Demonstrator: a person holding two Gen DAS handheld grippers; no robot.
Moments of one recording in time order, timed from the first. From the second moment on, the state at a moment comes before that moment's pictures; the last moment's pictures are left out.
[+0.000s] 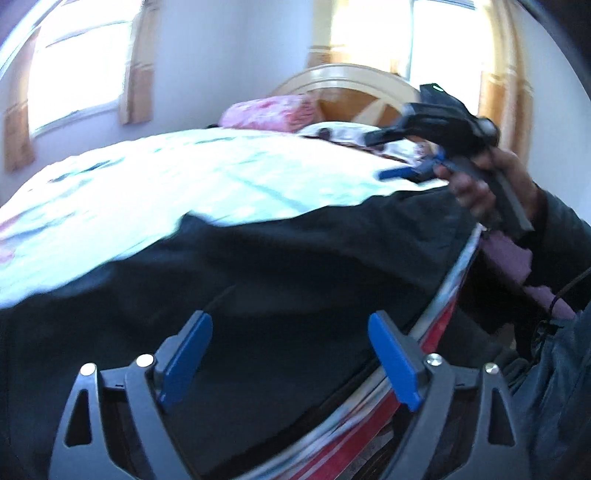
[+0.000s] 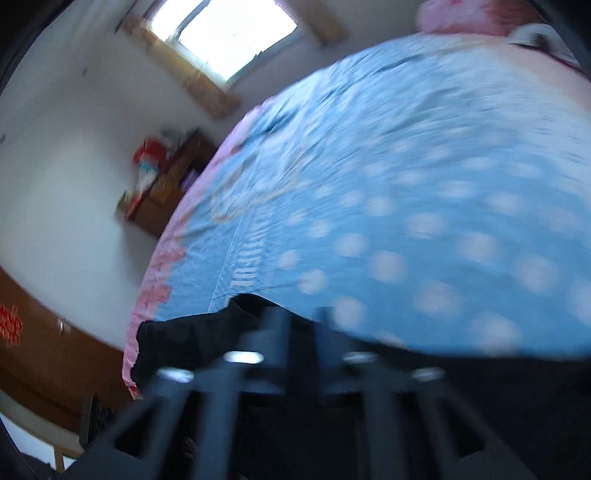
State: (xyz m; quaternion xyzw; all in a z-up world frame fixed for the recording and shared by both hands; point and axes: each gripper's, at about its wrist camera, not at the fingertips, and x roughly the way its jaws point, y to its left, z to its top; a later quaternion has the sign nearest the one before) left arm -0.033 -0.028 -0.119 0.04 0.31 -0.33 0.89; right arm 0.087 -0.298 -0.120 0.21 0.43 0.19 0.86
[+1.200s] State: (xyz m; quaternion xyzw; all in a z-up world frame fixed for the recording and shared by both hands) left arm -0.003 -0.169 -0.157 0.08 0.36 -0.44 0.82; right arm -0.067 -0.567 -0.089 0.34 0.24 -0.08 0.91
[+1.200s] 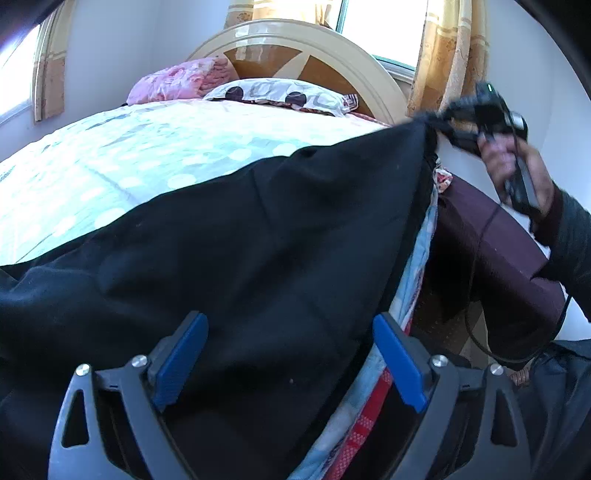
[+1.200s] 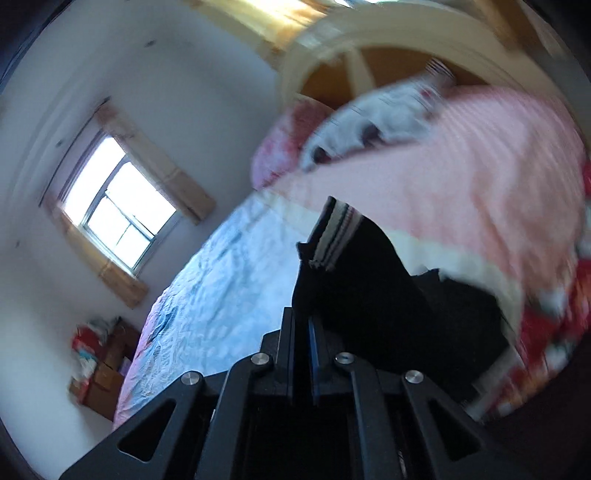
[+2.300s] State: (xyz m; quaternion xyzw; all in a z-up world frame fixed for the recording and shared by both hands) left arm -0.004 -0.181 -0.156 0.11 0.36 -0.45 0.81; right arm -0.092 -0.584 -0.099 0.35 0.21 -0.09 0.91
